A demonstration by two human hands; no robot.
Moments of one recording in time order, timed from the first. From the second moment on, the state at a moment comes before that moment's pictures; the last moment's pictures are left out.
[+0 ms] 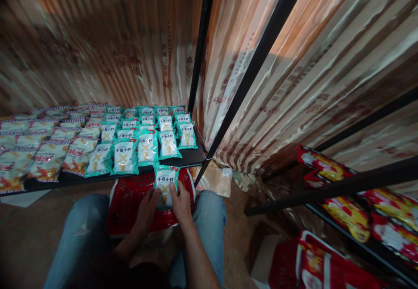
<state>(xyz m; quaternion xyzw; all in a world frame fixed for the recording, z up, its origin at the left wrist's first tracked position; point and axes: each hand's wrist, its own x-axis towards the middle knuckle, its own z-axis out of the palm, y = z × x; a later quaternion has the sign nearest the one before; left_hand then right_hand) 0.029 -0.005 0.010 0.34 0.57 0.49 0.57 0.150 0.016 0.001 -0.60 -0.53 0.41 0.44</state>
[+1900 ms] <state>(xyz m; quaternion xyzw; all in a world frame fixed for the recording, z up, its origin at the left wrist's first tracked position) 0.038 0.006 0.009 0.31 0.56 0.54 0.55 0.165 0.013 0.019 -0.51 -0.51 0.42 0.54</state>
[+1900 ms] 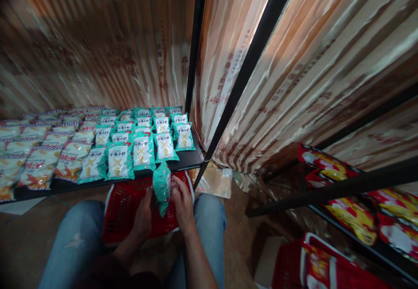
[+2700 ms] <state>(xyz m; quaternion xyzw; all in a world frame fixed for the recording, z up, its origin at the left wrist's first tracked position) 0.071 0.035 0.021 0.46 0.50 0.56 0.47 0.180 0.031 0.023 -0.55 -0.46 0.37 0.59</state>
